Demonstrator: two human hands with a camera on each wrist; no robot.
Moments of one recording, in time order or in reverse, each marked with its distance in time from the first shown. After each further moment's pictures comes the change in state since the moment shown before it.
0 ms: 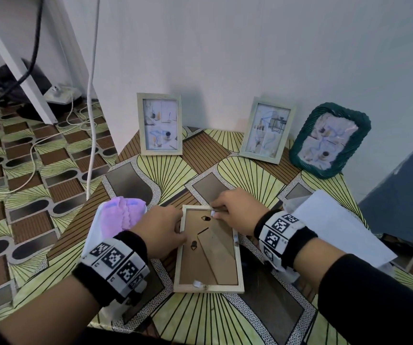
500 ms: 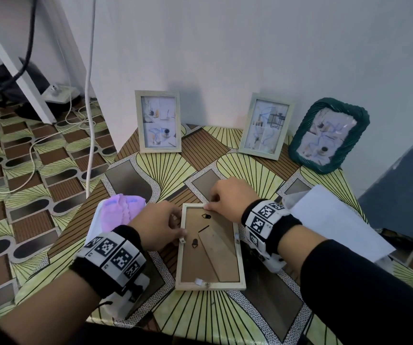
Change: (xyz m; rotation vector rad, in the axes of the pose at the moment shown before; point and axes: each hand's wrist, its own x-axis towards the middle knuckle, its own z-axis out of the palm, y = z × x) left_hand 0.000 -0.008 0.000 -0.184 -0.053 -0.056; right_hand 0.014 -0.011 -0.006 -0.064 0.089 0.122
